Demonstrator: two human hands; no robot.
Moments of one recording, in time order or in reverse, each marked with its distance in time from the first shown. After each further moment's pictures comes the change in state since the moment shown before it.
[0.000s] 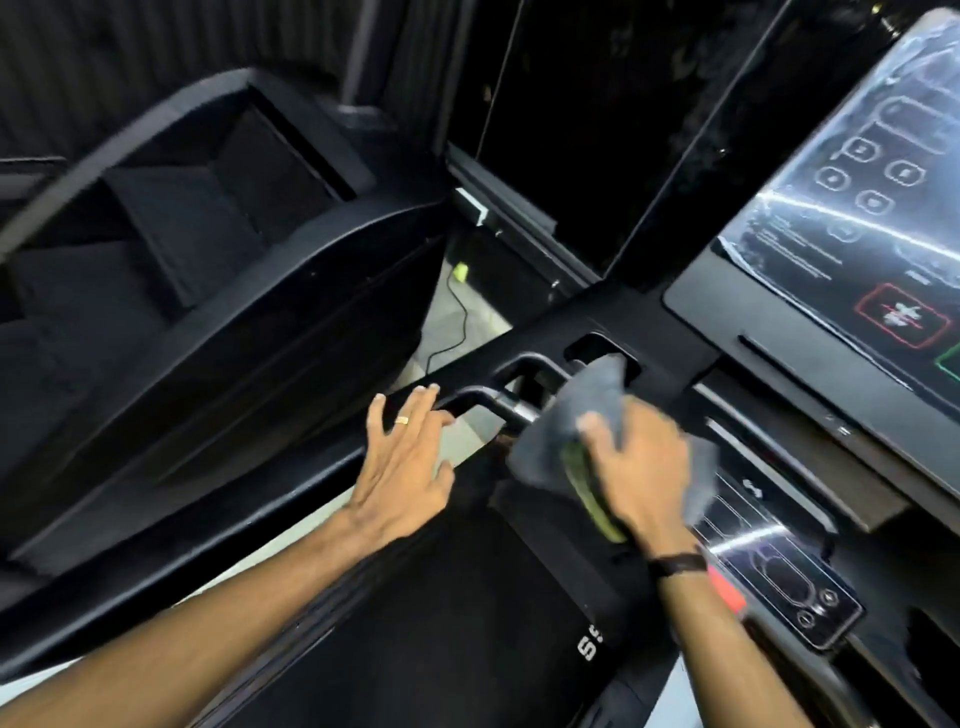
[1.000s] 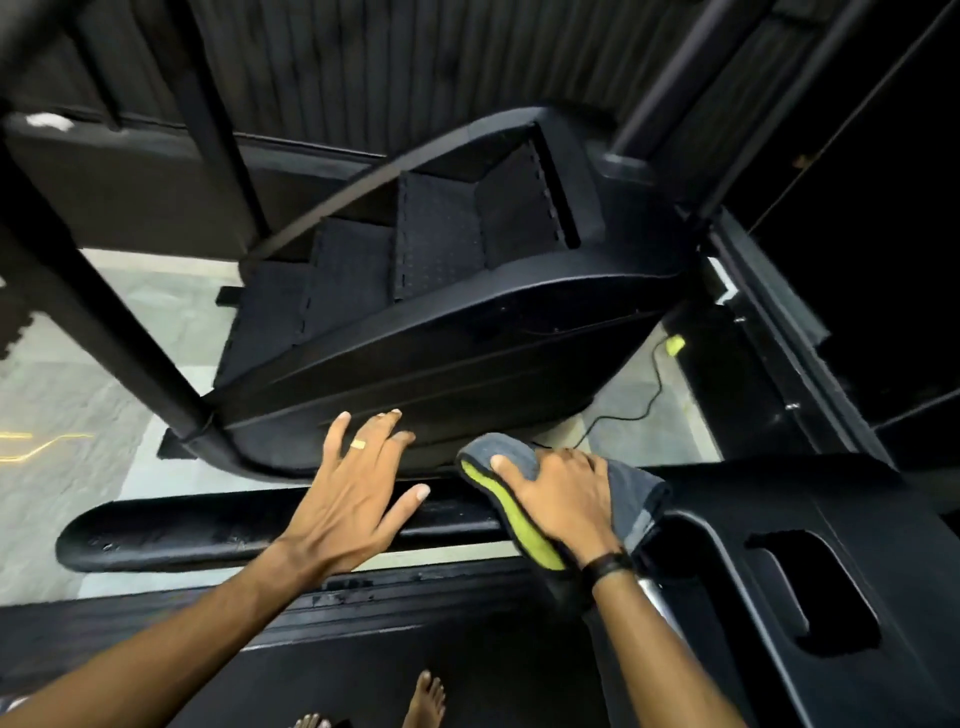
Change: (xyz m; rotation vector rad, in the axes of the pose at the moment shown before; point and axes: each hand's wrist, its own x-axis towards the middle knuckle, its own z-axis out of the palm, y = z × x) left_hand -0.019 -0.088 -0.022 0.381 0.021 -0.488; right_hand 0.101 -0.195 0.133 0.130 -0.705 -0.649
